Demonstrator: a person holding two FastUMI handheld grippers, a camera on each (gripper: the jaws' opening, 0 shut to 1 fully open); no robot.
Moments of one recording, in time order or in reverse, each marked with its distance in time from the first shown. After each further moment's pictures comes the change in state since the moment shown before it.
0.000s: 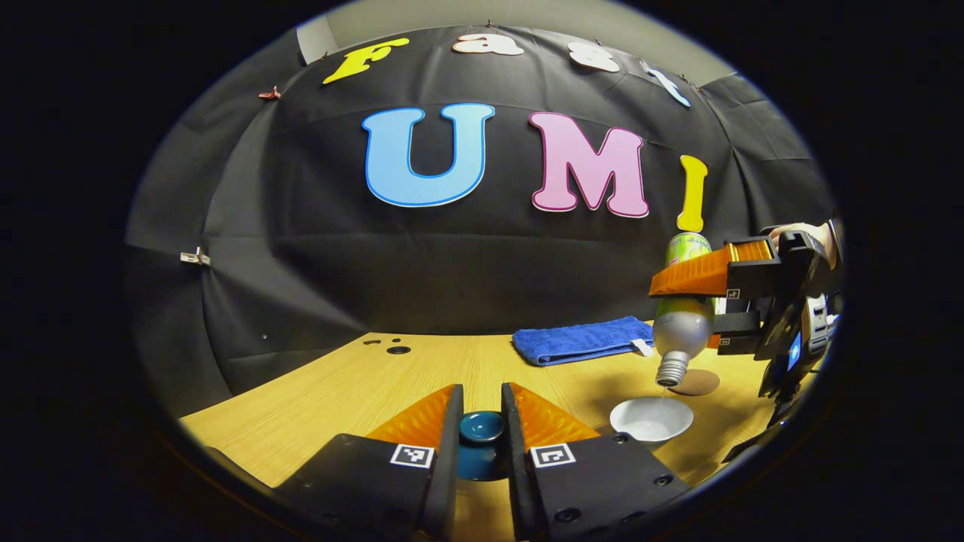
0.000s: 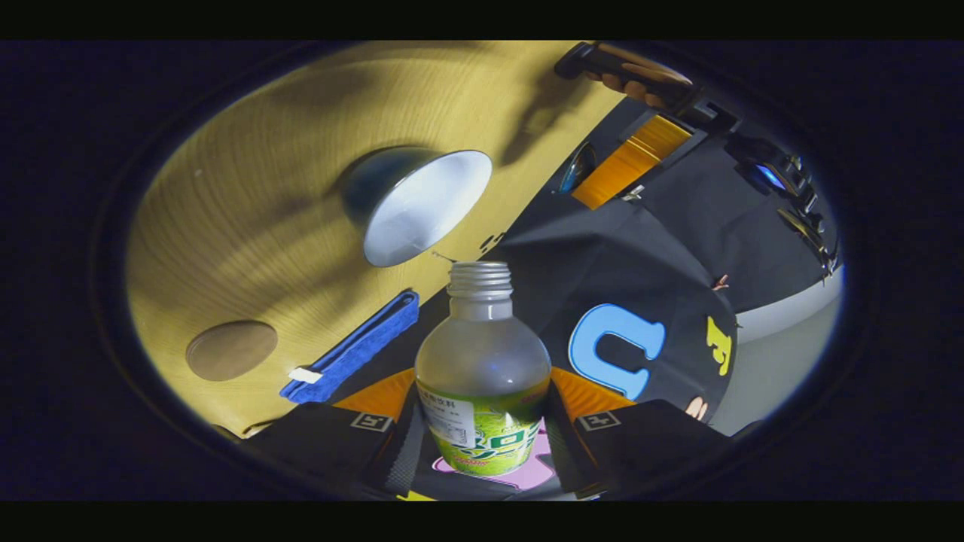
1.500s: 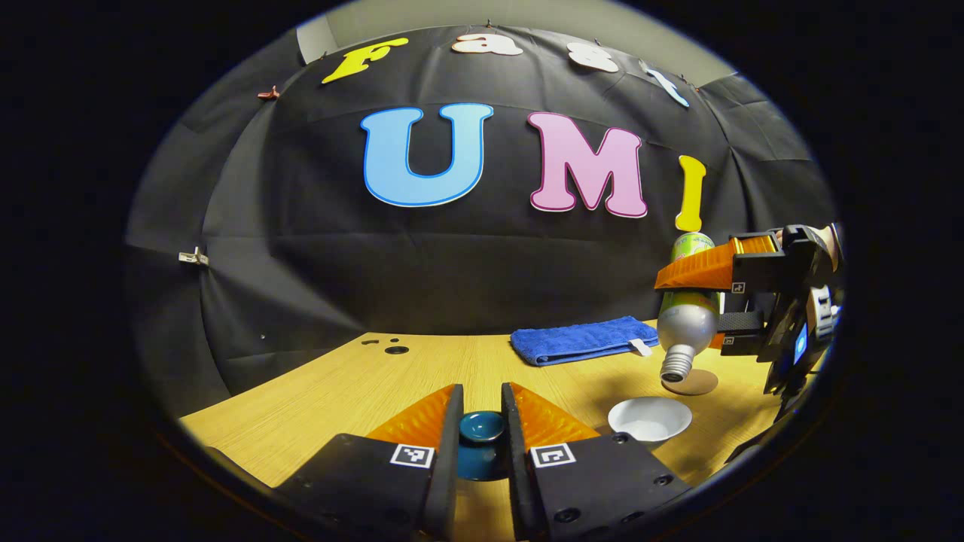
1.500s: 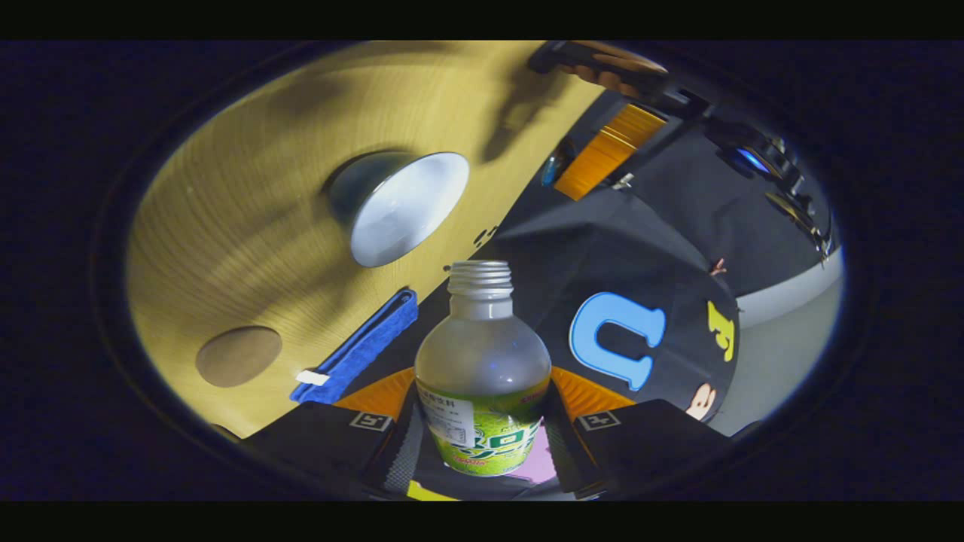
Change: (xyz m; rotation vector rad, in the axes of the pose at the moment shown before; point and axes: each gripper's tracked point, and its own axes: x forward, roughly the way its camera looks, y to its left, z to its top) left arm 0.001 -0.003 0.000 0.000 -0.002 -0.012; right arm -0.016 -0.004 -0.006 0.125 0.046 -0.012
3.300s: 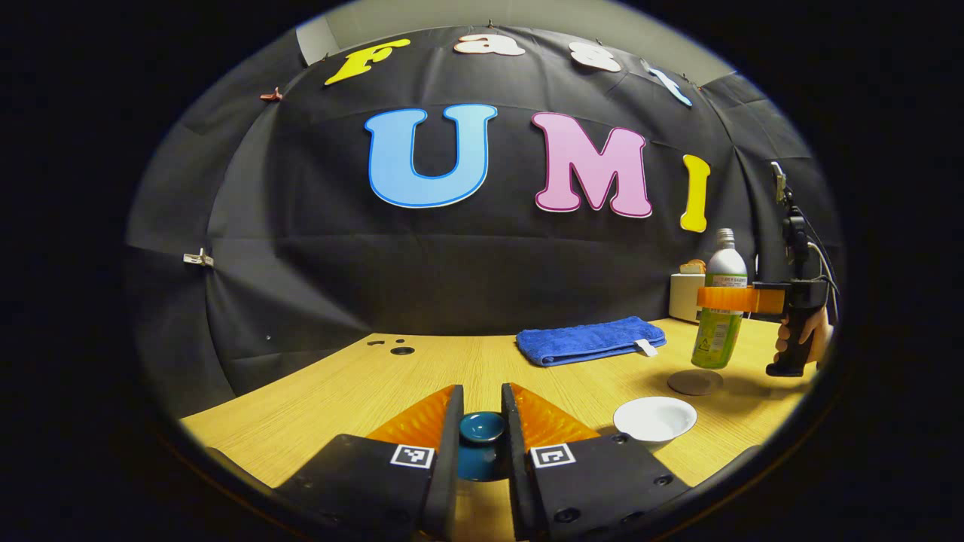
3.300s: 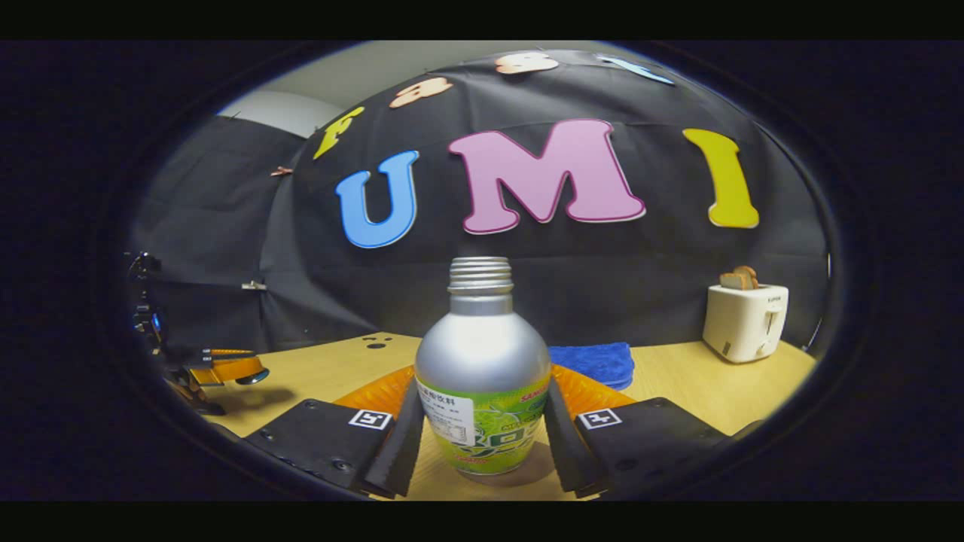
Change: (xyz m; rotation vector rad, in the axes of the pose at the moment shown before) left arm 0.000 0.006 0.001 0.003 -0.003 0.026; right arm -0.012 0.062 -0.113 2.256 0.160 -0.260
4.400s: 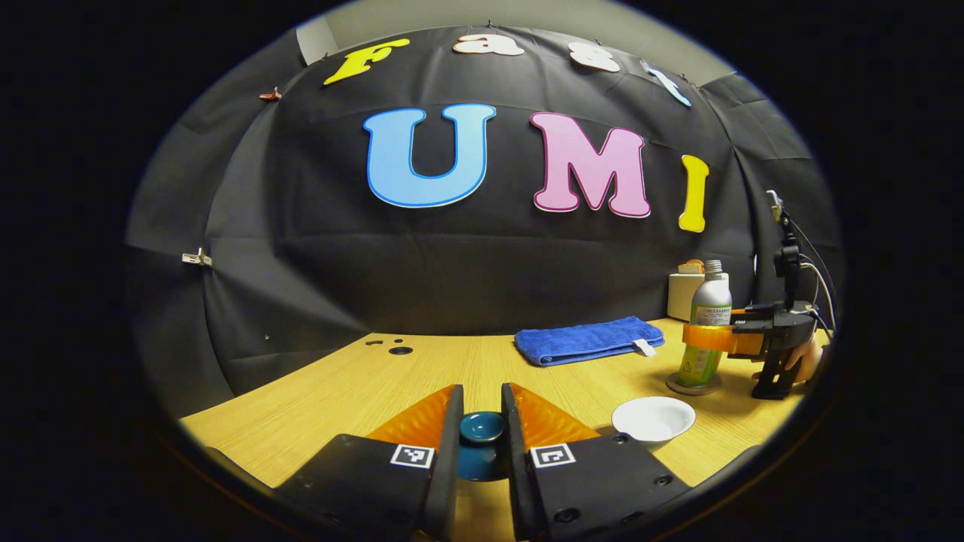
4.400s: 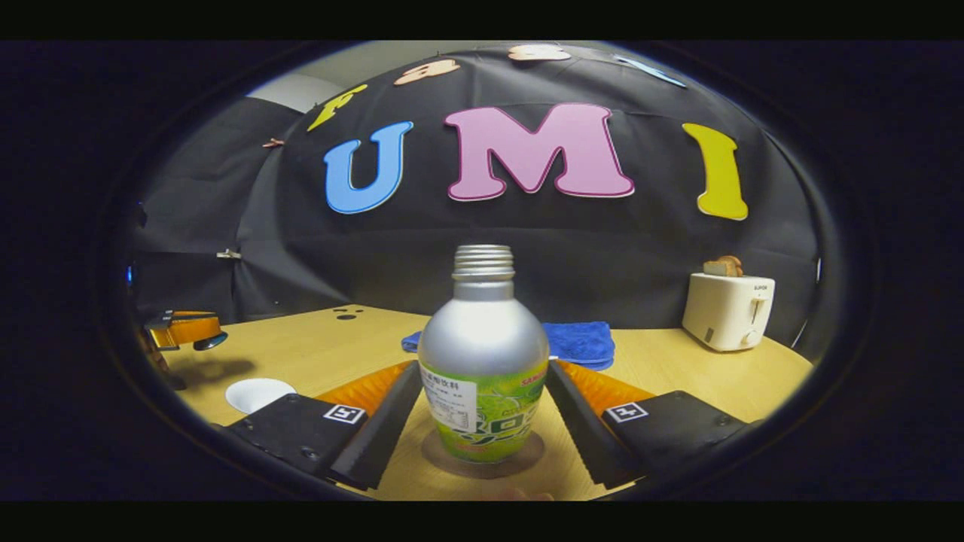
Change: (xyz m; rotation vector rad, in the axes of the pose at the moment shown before) left arm 0.001 -0.002 0.000 -0.001 0.002 -0.008; right arm -0.005 -0.016 -0.045 -0.142 0.099 -0.080
